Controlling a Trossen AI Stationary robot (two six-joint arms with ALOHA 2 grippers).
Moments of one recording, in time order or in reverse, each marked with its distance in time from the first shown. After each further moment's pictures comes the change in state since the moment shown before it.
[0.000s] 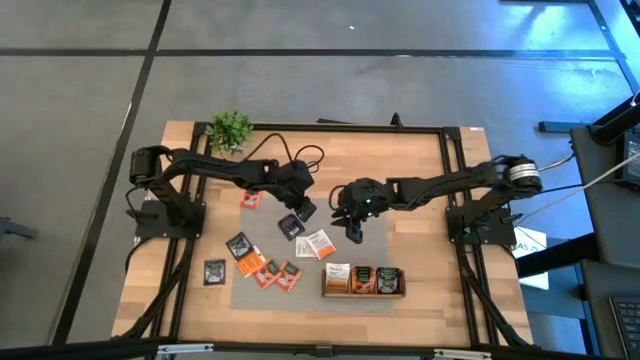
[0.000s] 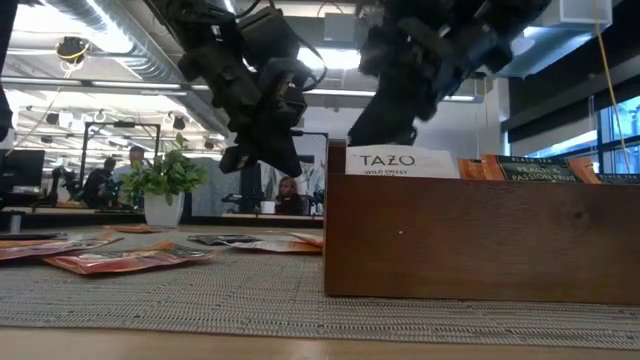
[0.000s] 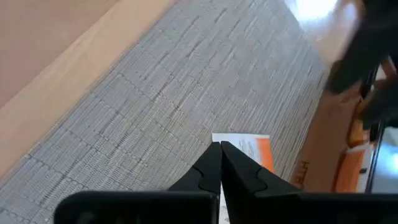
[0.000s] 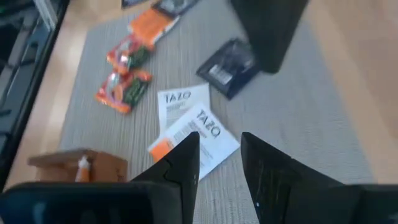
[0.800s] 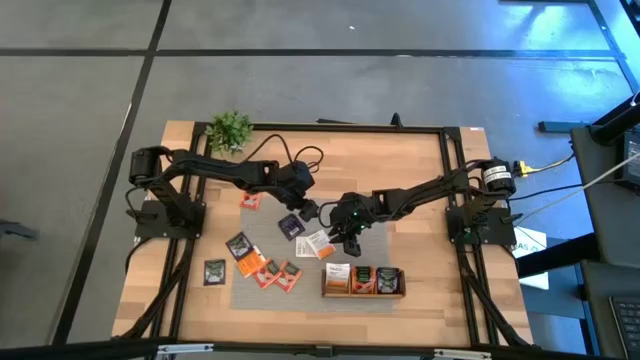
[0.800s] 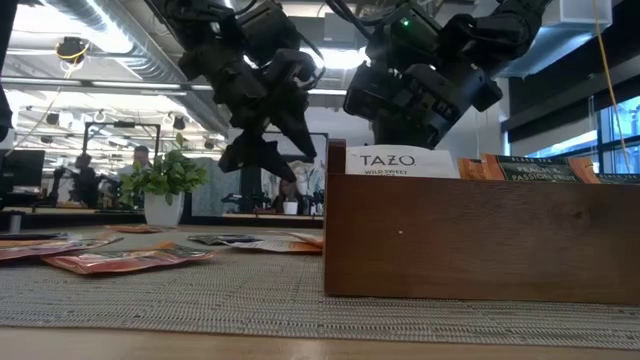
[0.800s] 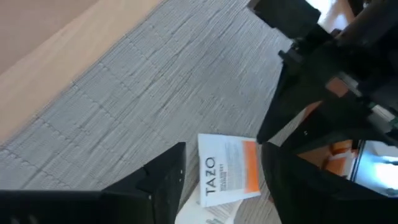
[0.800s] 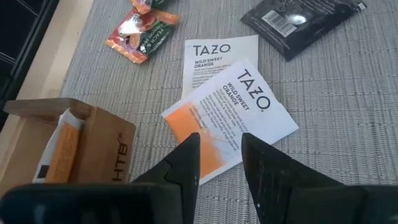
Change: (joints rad) left arm -0.018 0.000 0.002 0.032 0.019 -0.108; right arm 0.038 0.194 -0.001 0.111 -0.129 -0.089
